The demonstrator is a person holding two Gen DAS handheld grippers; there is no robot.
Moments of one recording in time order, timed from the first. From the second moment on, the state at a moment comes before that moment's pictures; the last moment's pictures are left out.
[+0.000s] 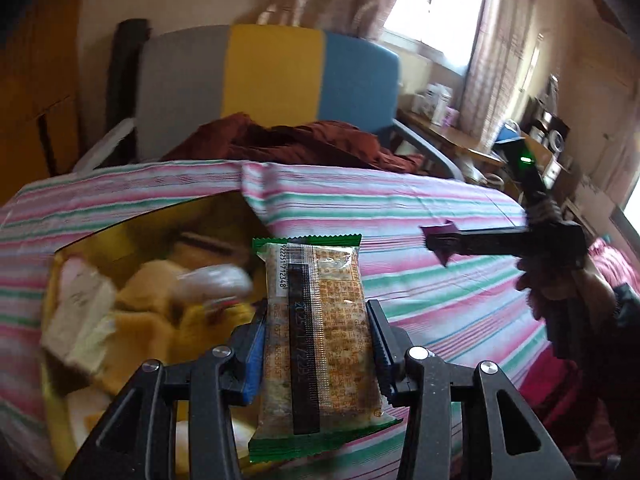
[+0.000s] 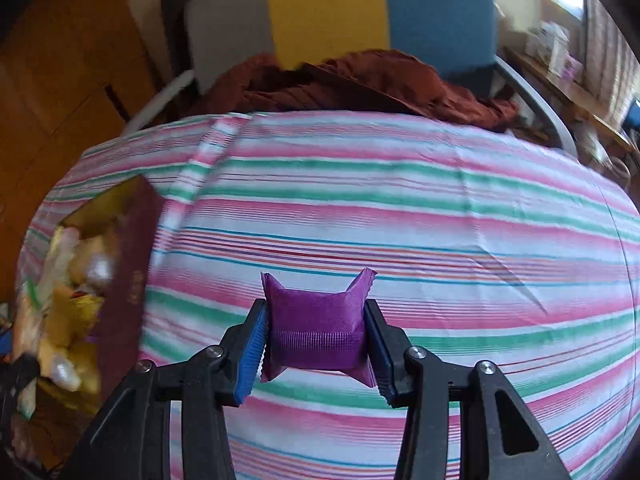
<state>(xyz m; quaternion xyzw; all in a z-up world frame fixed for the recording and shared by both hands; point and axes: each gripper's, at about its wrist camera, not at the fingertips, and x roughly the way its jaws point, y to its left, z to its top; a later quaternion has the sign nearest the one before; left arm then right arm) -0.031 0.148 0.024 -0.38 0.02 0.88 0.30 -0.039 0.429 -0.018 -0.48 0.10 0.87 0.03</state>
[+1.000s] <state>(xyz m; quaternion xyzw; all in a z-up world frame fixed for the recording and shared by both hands) -0.049 0.054 0.015 -0.38 -0.08 0.89 0.24 -0.007 0.225 -0.034 -0.48 0.07 0.87 -0.11</state>
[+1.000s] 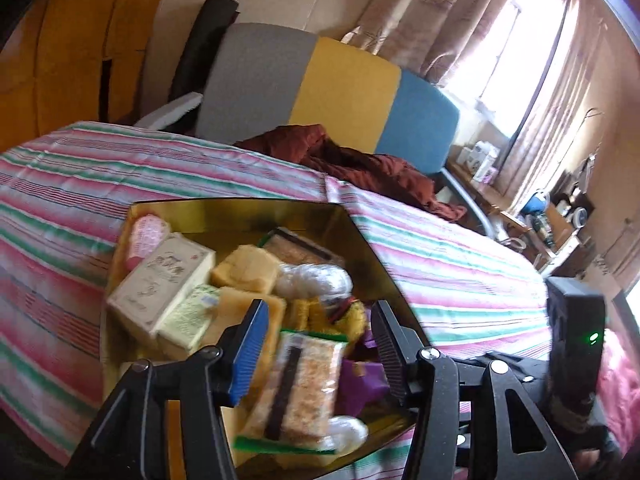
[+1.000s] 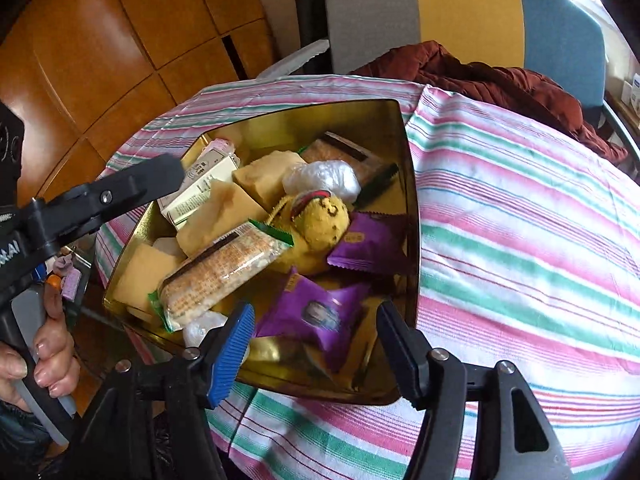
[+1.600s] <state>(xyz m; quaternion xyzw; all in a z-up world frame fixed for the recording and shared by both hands) -0.012 0.057 0.017 -0.34 0.02 0.93 0.15 0.012 0.216 -0.014 -0.43 0.05 0.90 -0.04</state>
